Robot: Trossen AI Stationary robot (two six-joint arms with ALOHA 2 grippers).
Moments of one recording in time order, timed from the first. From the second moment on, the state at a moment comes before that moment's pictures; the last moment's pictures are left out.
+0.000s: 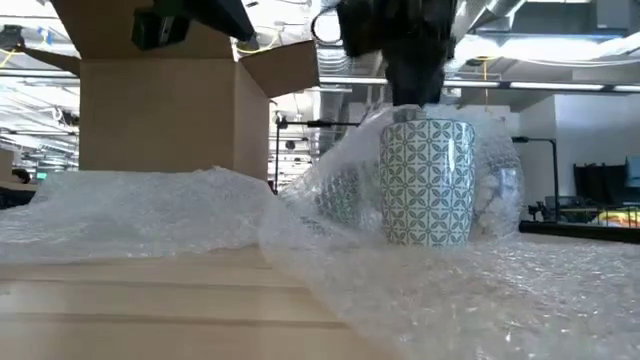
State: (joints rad) left arm -0.45 1.42 1.15 -0.59 -0.46 -1.08; right arm 0.16 1.79 1.55 -0.98 -0.05 0.44
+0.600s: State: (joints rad) left arm -0.52 1.42 1.15 -0.58 -0.46 -1.05; right arm 0.52 1.57 1.53 -1.04 -0.08 0.48
